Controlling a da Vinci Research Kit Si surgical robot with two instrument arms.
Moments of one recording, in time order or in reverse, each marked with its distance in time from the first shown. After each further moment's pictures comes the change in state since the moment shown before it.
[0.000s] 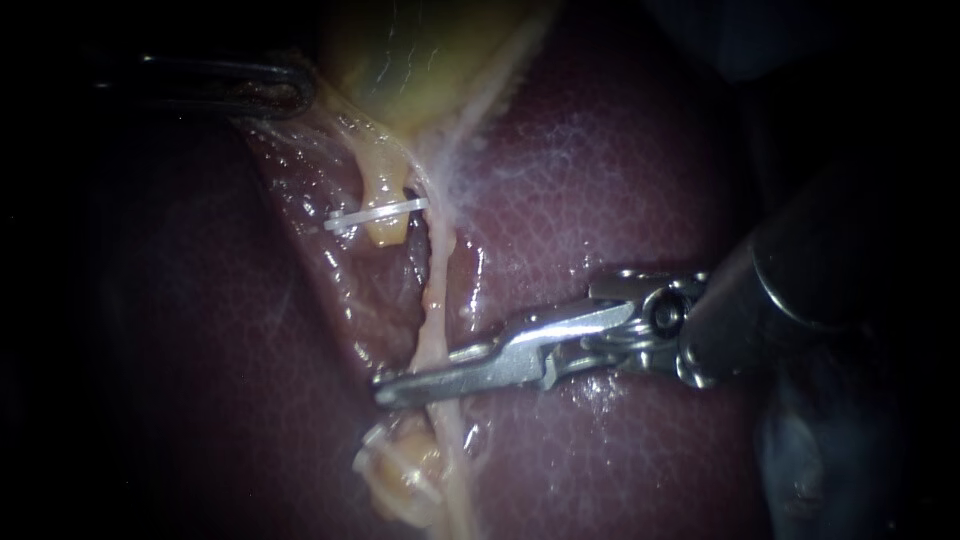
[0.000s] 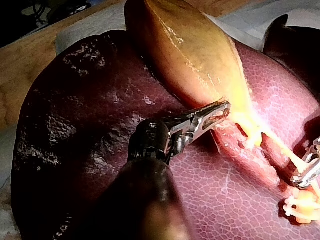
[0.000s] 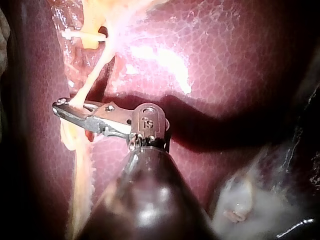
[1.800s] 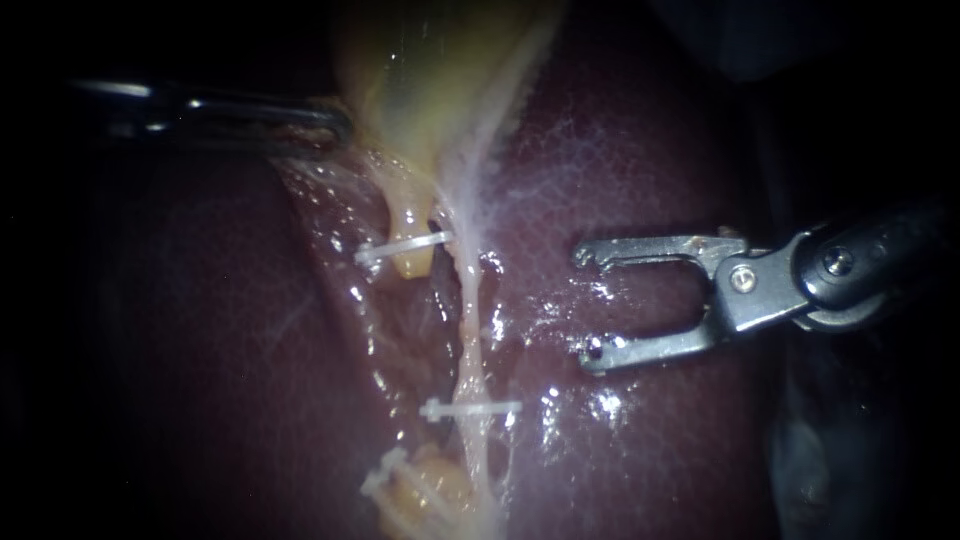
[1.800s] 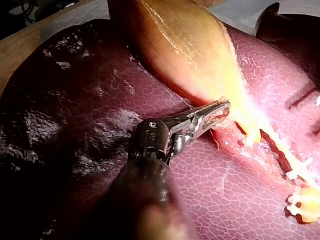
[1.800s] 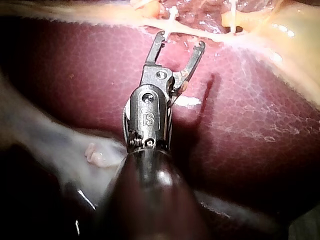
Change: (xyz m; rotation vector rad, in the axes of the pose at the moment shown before) right arm 0.002 -0.007 -0.013 -0.292 -0.182 -1.065; left arm 0.006 0.000 0.006 0.035 0.042 0.003
